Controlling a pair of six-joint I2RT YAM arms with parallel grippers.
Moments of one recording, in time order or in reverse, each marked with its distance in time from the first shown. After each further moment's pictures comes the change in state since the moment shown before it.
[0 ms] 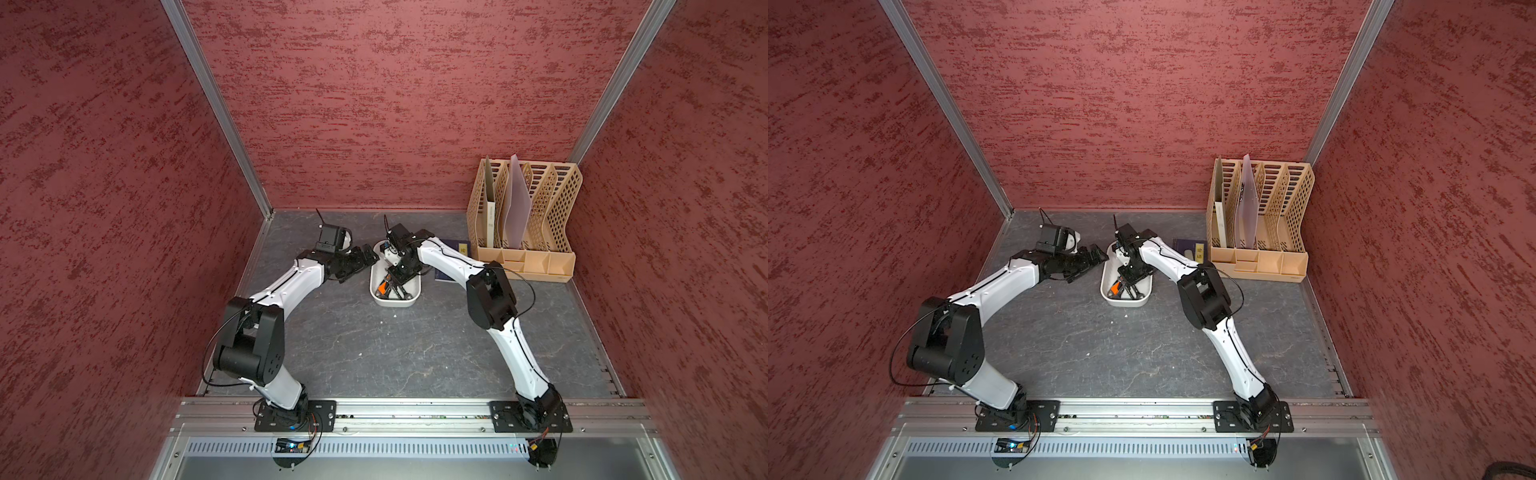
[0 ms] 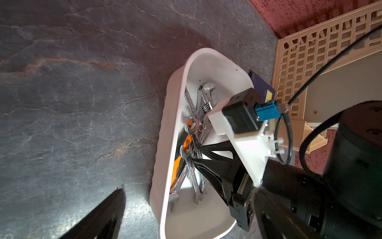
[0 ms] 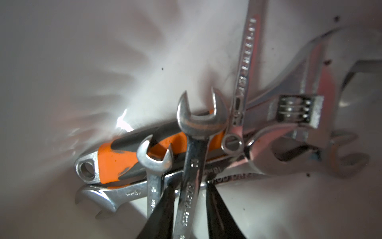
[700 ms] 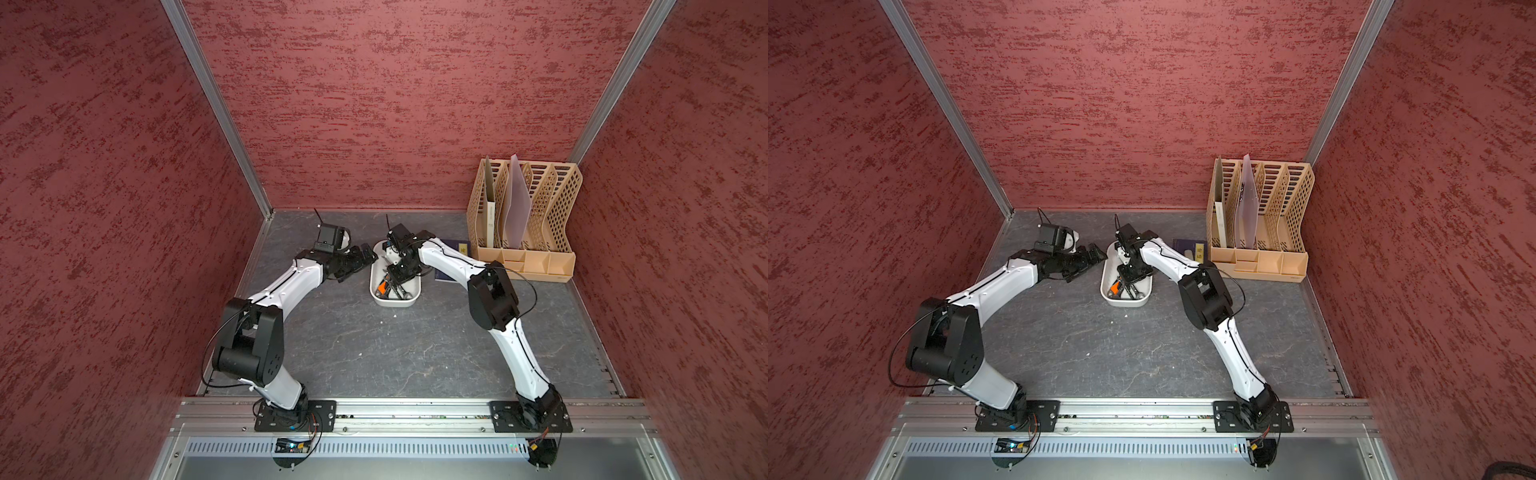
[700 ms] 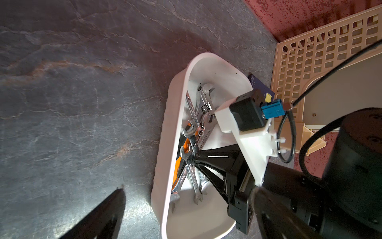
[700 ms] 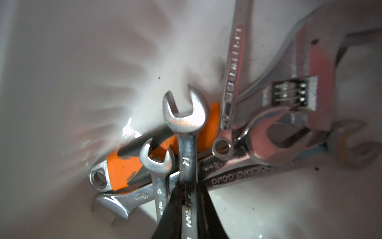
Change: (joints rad) left arm 0.010 -0.006 0.000 0.000 0.000 0.000; right arm -0.007 -0.026 -0.048 0.058 -0.011 0.149
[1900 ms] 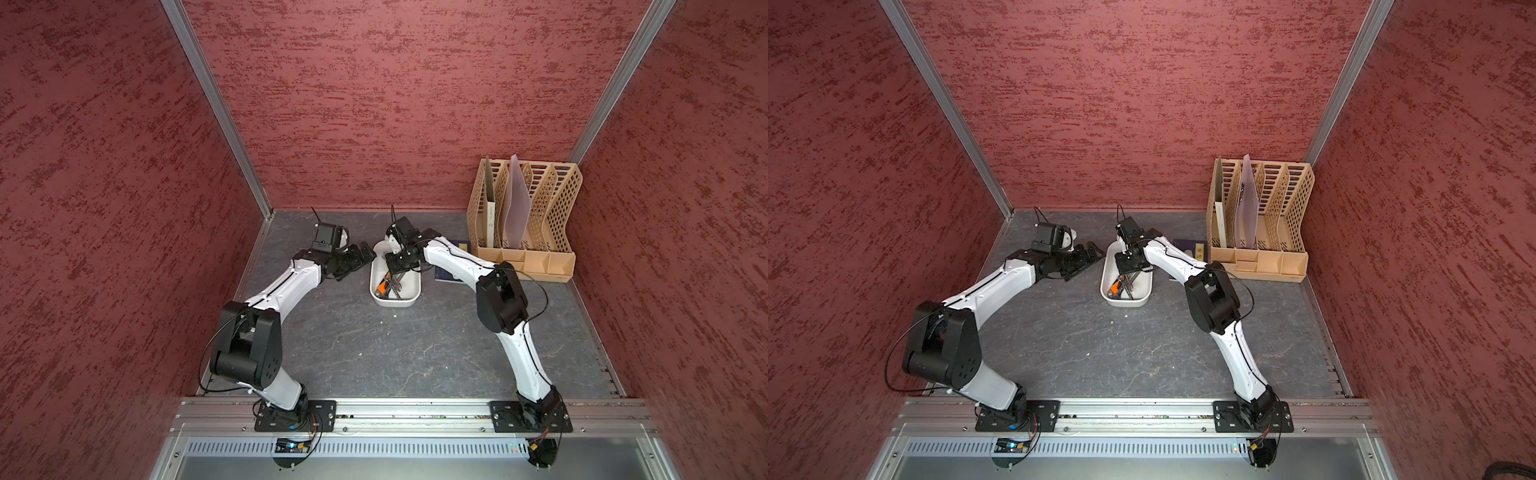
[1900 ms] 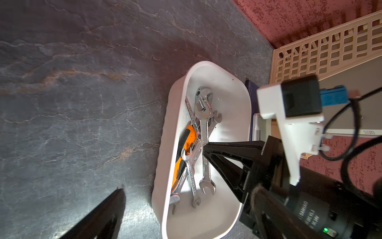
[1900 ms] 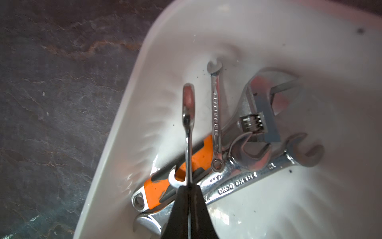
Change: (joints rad) left arm 0.006 -0.030 0.000 0.001 -0.019 0.000; right arm 0.000 -0.111 -0.071 0.183 0.005 0.191
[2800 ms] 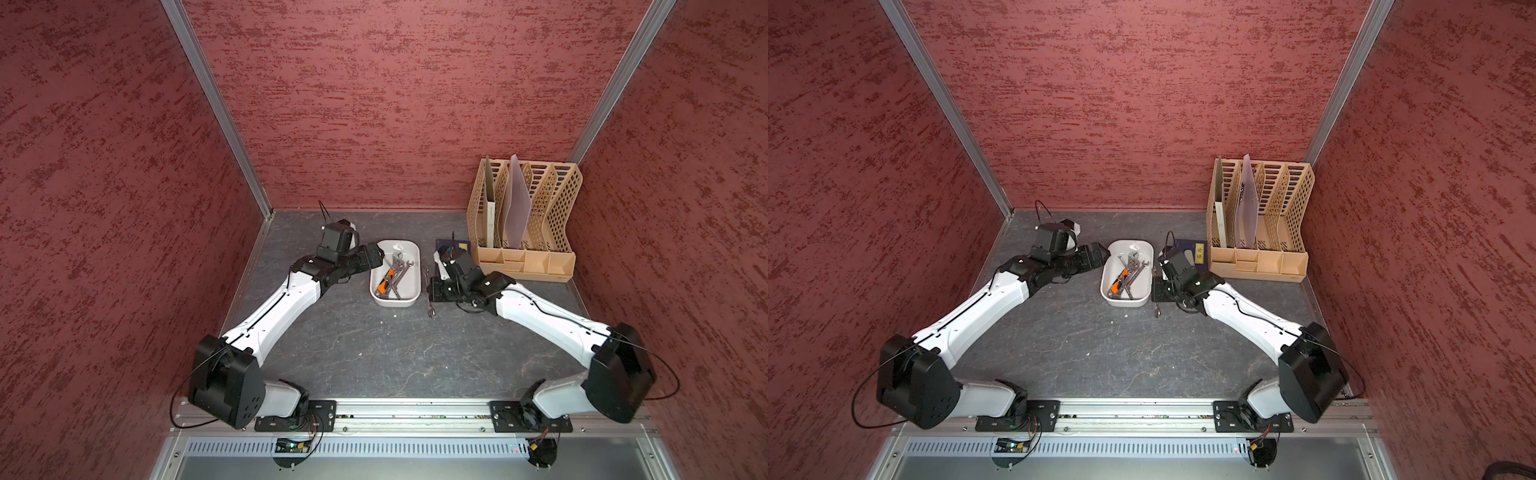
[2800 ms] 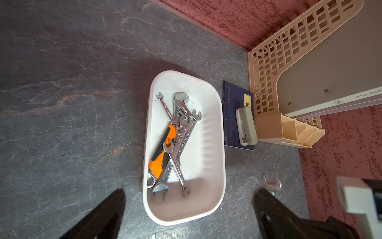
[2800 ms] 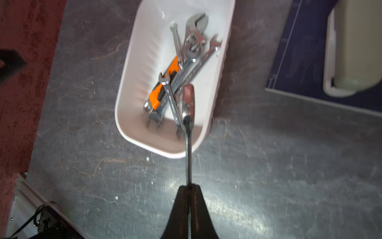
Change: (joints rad) left arm -0.161 -0.196 -0.005 -0.062 -0.202 0.052; right arm 0.068 -0.892 -1.021 0.303 0.111 0.316
